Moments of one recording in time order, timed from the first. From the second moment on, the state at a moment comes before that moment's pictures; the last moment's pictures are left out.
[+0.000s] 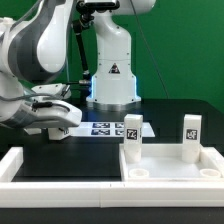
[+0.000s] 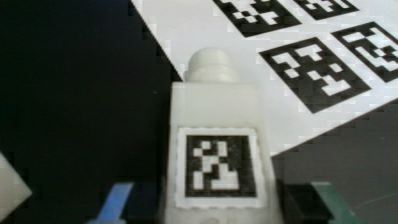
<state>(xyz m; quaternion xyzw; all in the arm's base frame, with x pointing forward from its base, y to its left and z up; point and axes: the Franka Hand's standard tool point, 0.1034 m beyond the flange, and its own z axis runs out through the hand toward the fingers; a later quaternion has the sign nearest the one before) 0.354 -0.158 0.012 -0.86 0.19 0.43 0.20</state>
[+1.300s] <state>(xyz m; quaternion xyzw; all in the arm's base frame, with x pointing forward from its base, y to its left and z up) 0.465 -0.109 0.138 -0.95 0.11 0.24 0.16</state>
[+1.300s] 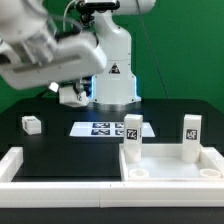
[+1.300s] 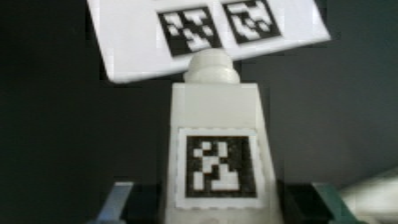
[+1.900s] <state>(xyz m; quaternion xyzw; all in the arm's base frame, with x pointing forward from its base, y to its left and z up) 0.507 -0.092 0.162 -0.99 0.10 0.05 0.10</state>
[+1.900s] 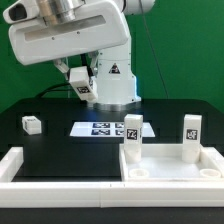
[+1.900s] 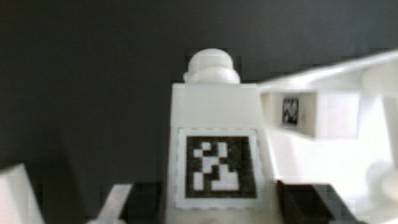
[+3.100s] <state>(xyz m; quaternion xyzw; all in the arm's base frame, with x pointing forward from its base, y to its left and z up) 0.578 0.038 0.173 -0.96 0.09 -0.26 0.02</state>
